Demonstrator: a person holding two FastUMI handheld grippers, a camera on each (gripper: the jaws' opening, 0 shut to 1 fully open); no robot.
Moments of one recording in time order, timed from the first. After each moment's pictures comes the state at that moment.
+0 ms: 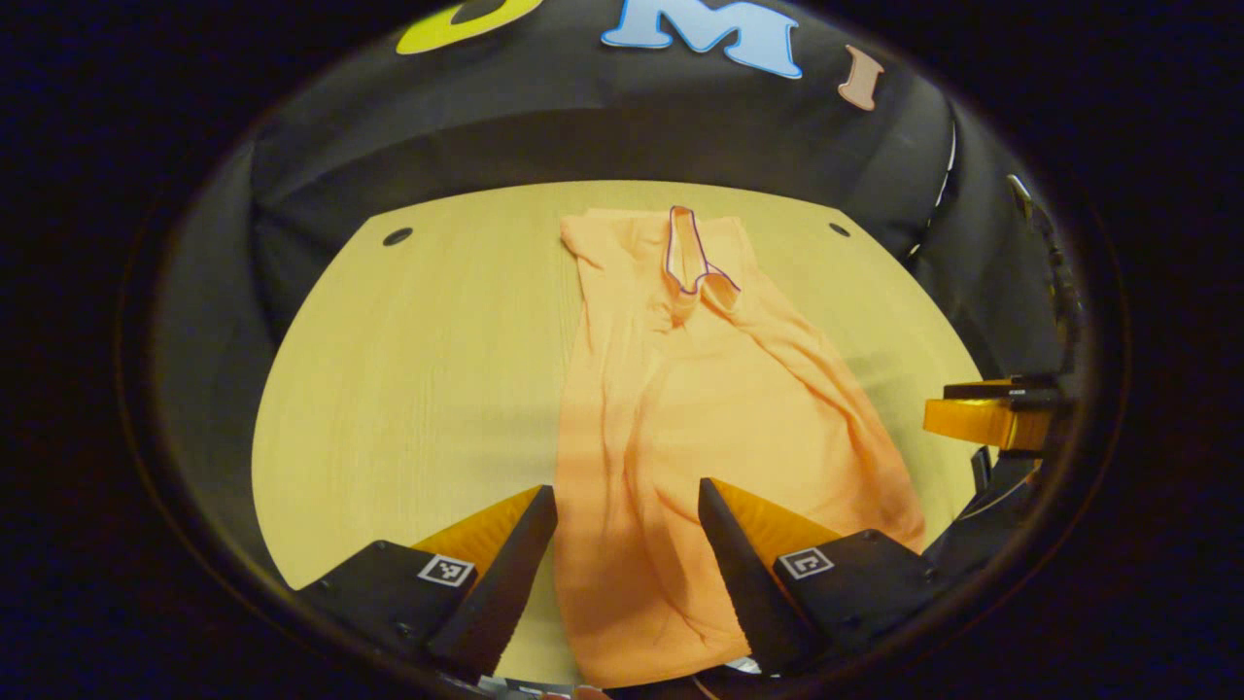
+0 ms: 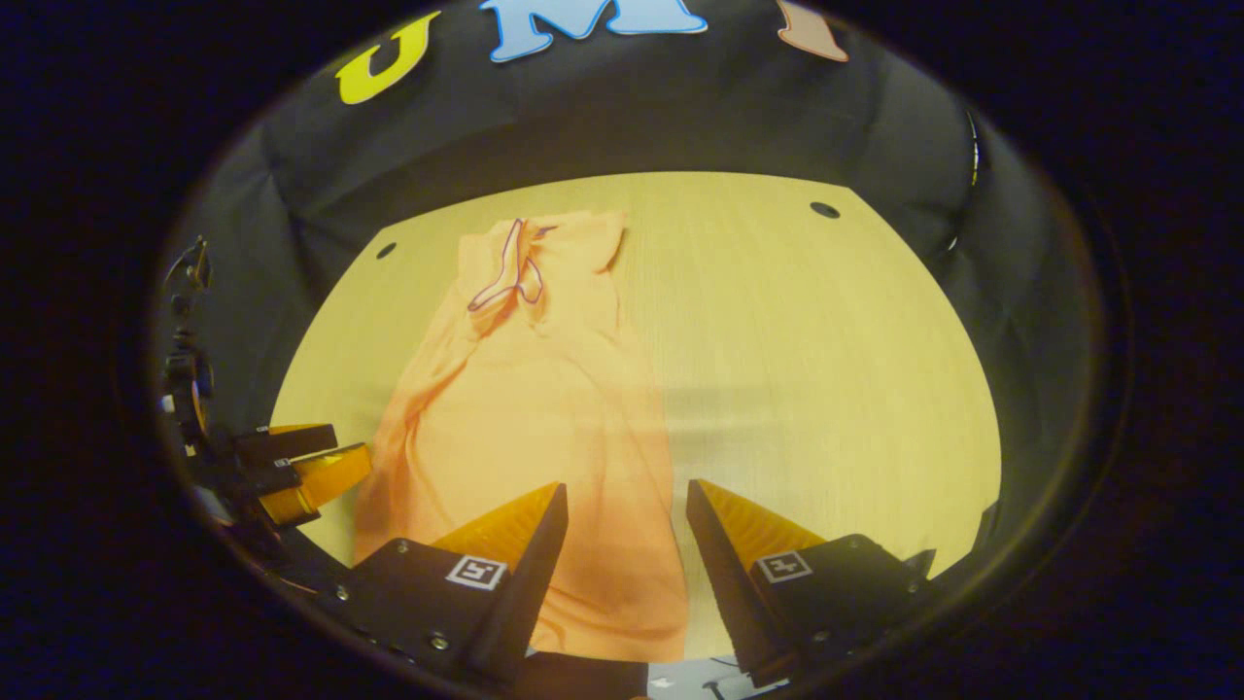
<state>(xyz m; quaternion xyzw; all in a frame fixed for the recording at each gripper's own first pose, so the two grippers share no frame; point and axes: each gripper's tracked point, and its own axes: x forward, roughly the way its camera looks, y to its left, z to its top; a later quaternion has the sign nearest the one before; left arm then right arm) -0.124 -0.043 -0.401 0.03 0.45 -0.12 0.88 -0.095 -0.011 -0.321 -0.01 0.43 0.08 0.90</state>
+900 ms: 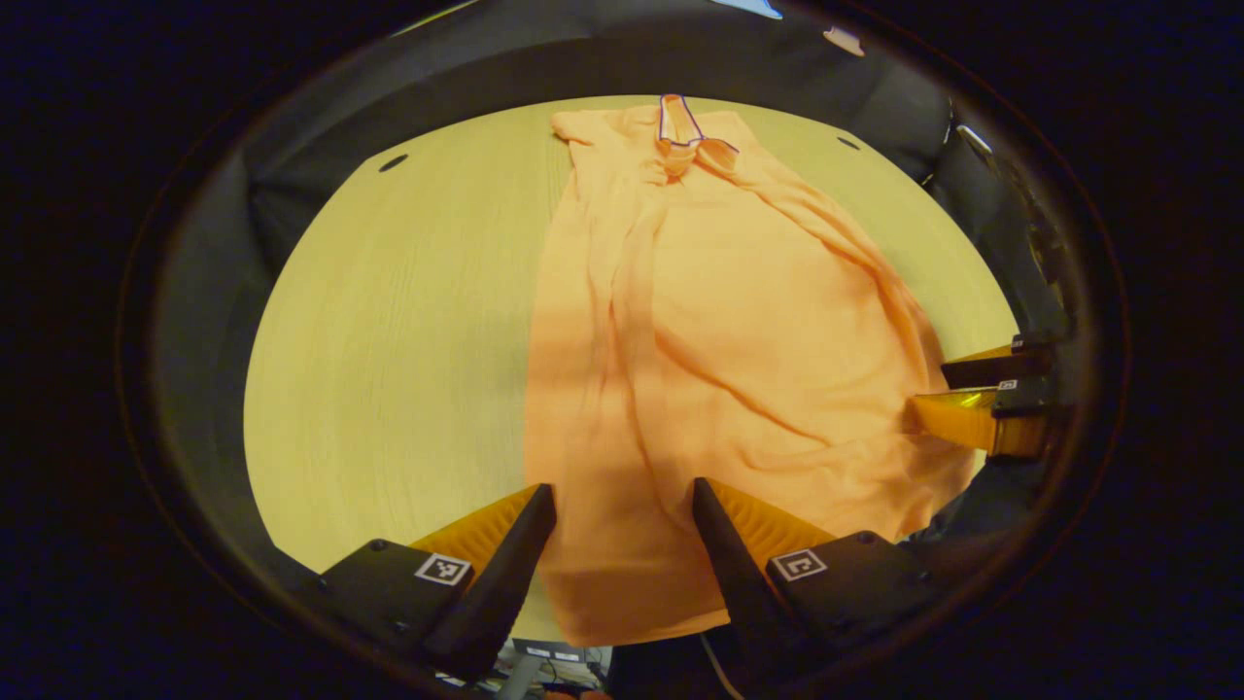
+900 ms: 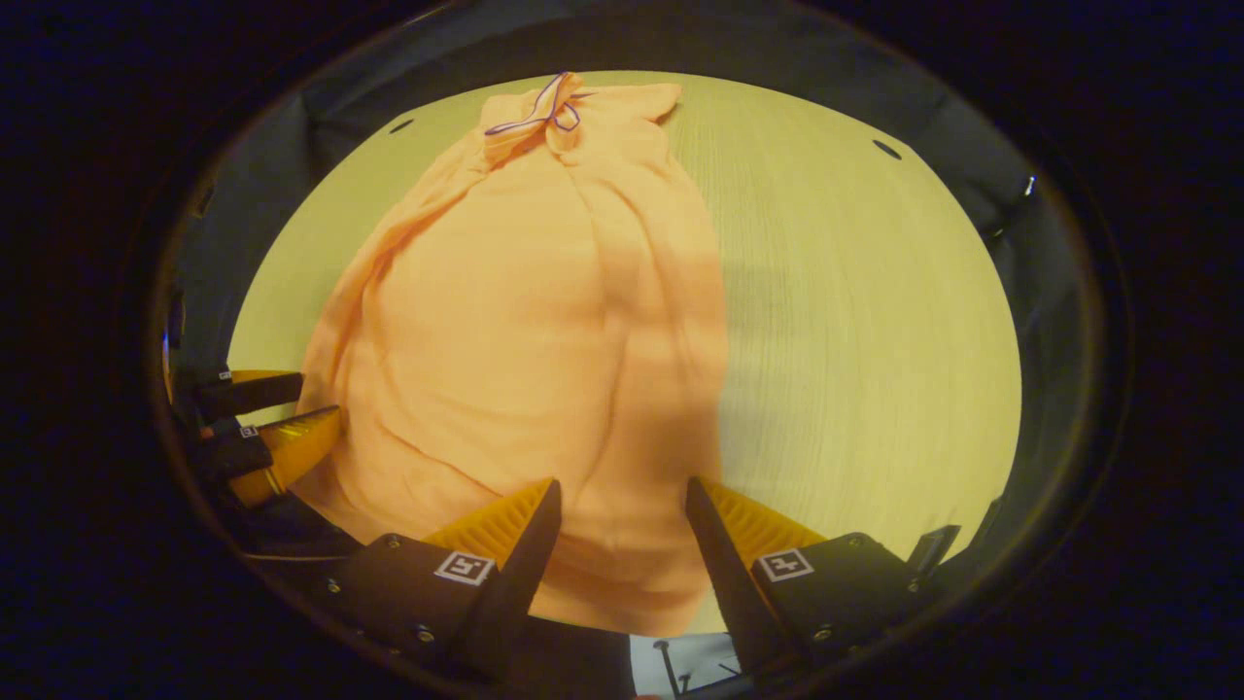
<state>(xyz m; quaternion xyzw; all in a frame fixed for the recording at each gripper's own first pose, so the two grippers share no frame) -0.196 -0.028 -0.466 0.08 0.54 -0.09 0.83 -0.144 -0.005 -0.407 -0.09 0.54 0.10 0.83</state>
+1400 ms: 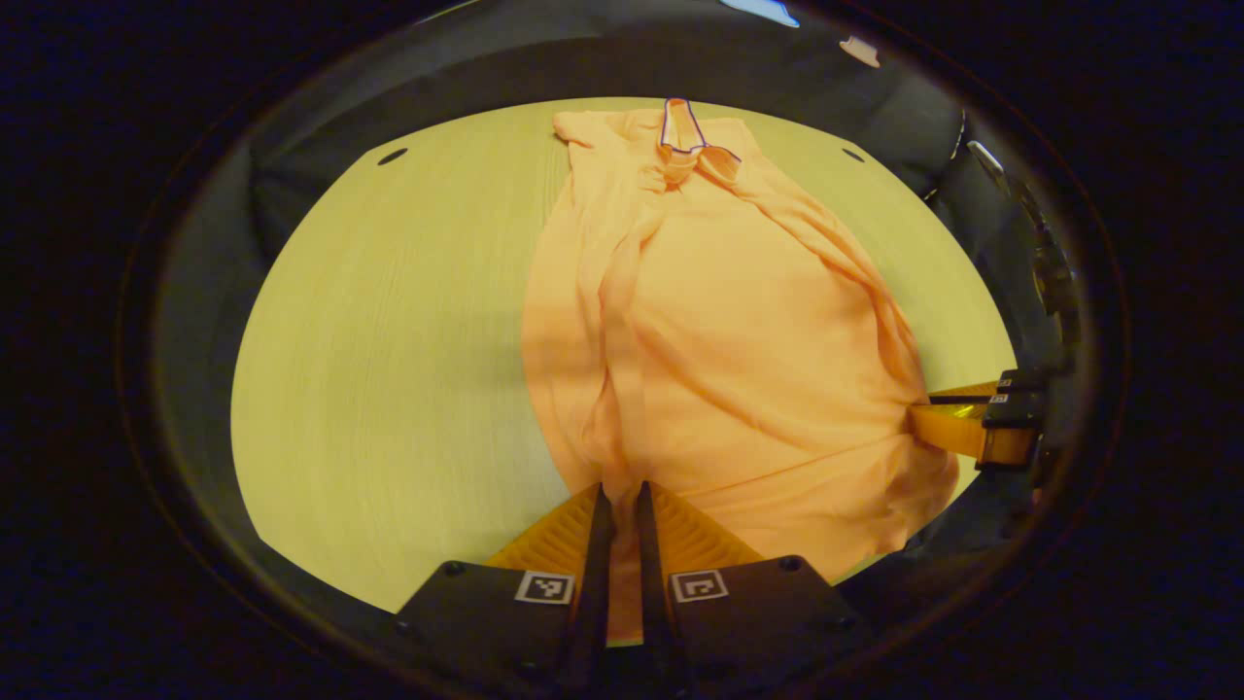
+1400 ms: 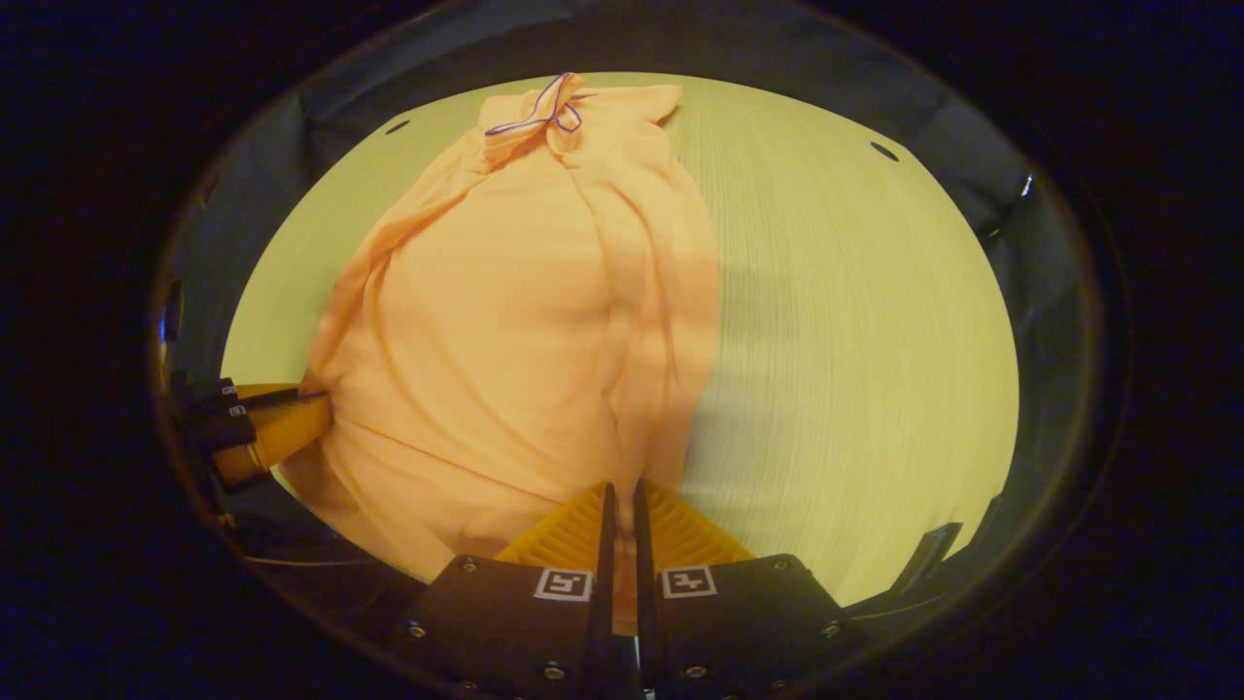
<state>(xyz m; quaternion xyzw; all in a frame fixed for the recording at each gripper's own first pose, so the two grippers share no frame) -0.188 -0.041 -0.466 0.05 0.55 -0.09 0.83 -0.142 0.001 -0.409 -0.08 0.54 0.09 0.84</state>
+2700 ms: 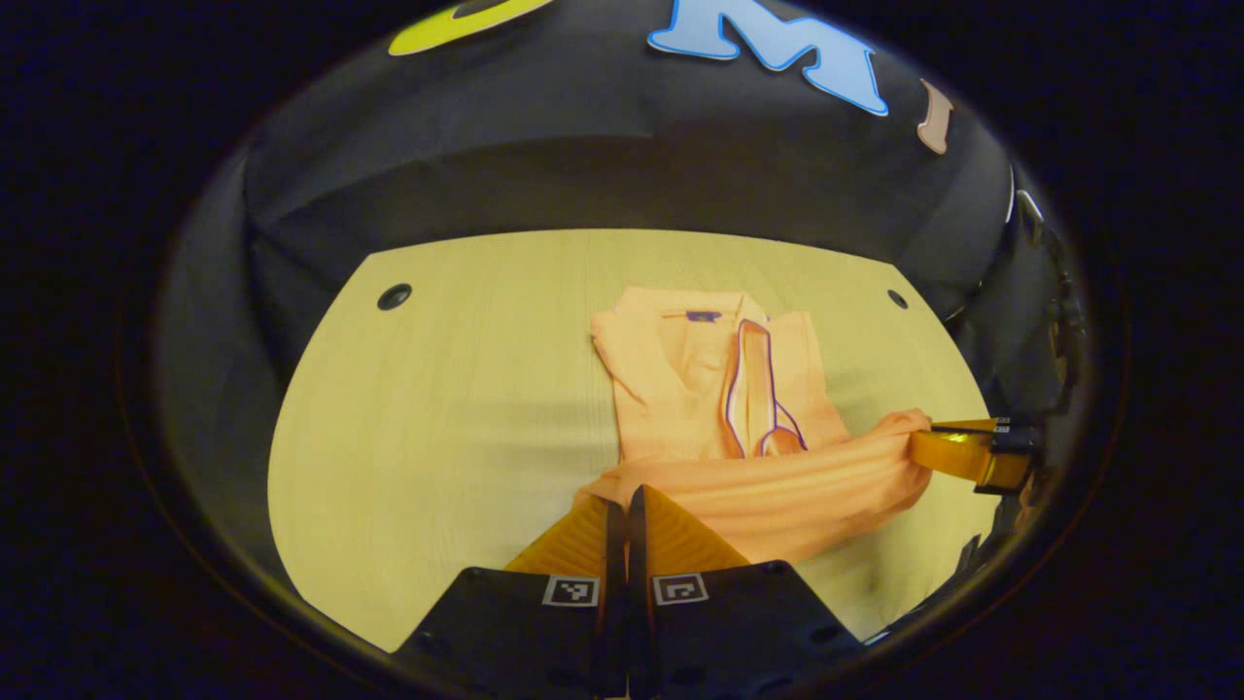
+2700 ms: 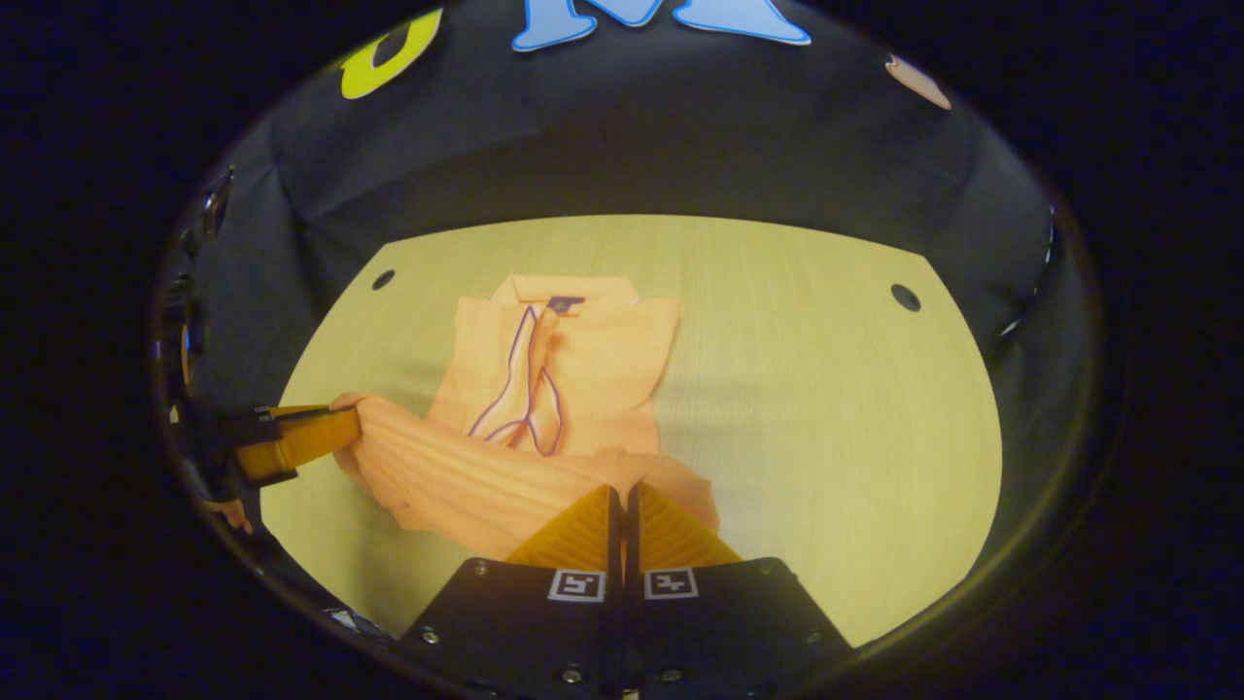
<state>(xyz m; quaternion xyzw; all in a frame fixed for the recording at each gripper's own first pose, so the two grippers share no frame) 0.077 -0.043 -0.353 0.02 0.42 -0.08 0.90 0.081 0.040 -0.259 -0.04 0.39 0.12 0.91</state>
